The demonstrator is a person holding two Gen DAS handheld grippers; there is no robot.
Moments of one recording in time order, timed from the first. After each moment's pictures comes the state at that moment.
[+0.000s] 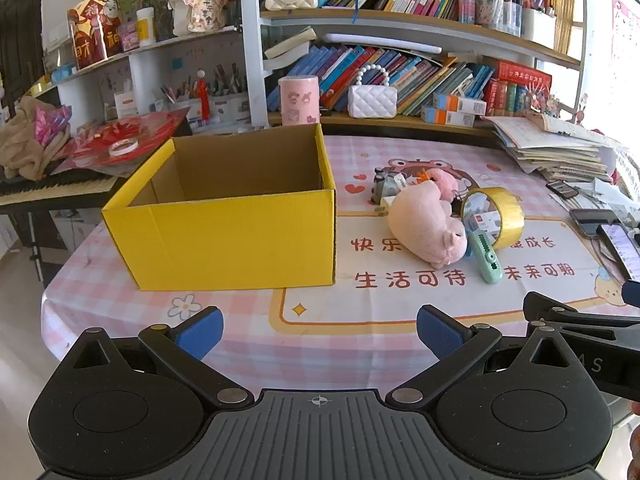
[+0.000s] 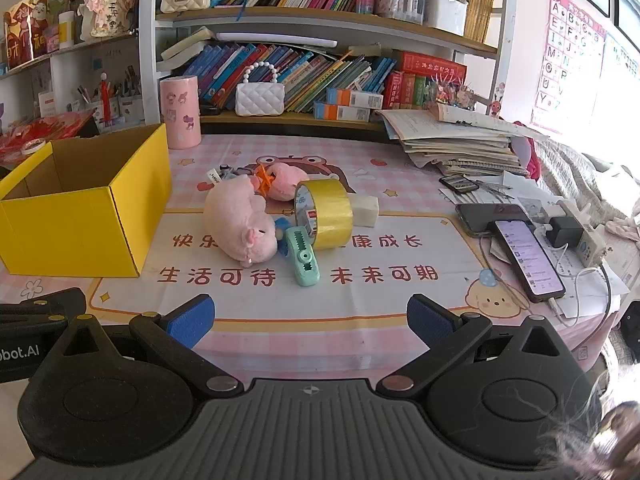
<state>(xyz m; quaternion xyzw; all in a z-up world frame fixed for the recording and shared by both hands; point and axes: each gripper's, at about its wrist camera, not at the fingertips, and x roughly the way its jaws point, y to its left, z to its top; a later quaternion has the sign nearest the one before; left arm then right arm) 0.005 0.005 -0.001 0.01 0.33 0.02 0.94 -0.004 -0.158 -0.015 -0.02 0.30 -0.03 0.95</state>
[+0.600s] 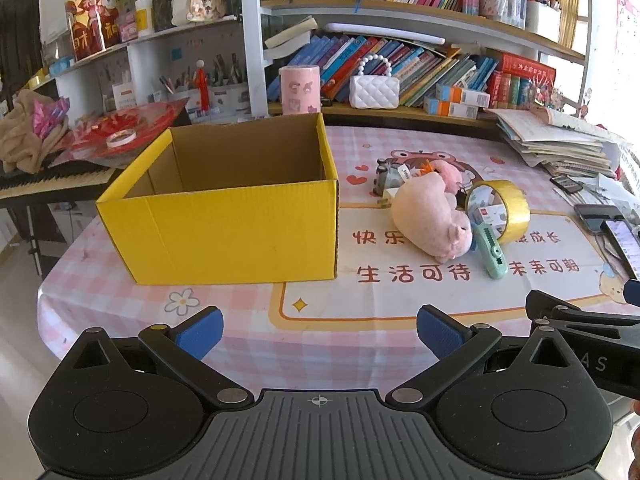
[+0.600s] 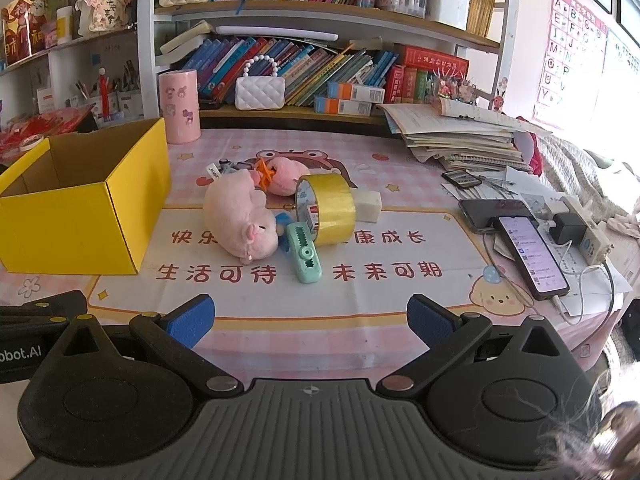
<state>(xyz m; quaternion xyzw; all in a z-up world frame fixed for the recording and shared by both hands) 0.015 0.006 -0.007 0.00 0.35 0.02 0.94 0.003 -0.157 -0.015 -0.02 0.31 -0.03 0.95</state>
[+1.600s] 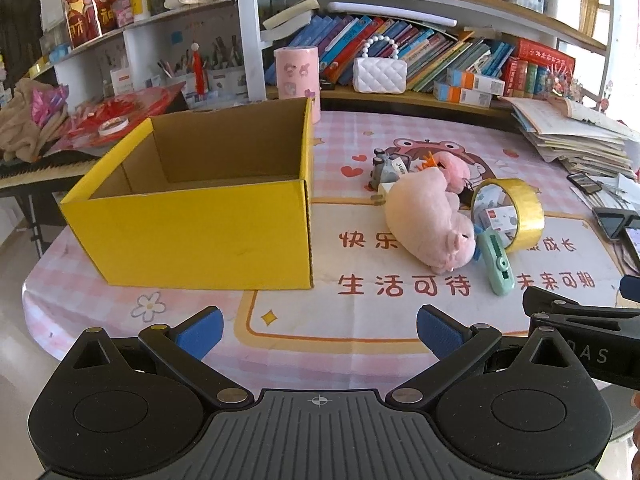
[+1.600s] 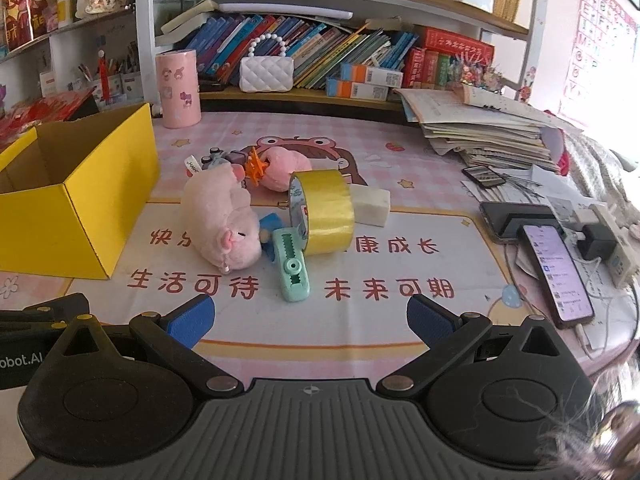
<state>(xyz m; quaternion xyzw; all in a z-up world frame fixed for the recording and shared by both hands) 0.059 -0.027 -0.020 0.00 0.37 0.05 0.93 0.064 -0.189 -0.026 -0.03 0.35 0.01 0.94</state>
